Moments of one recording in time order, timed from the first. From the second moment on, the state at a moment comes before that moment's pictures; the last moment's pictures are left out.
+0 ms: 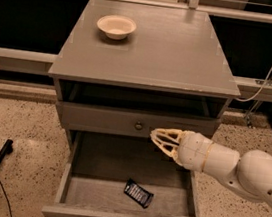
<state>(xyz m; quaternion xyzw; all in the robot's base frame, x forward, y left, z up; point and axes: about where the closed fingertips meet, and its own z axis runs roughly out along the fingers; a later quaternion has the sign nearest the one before) 0.516 -0.075 0.742 -0.59 0.52 0.11 0.61</state>
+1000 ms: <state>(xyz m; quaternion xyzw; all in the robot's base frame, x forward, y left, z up) 0.514 -0.057 0.538 -0.58 0.68 0.14 0.44</state>
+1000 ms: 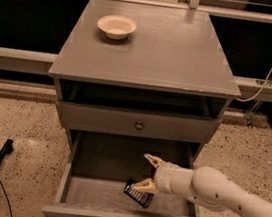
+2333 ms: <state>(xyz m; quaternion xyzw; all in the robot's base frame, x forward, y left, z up) 0.522 -0.064 0.419 -0.55 0.74 0.17 0.36</state>
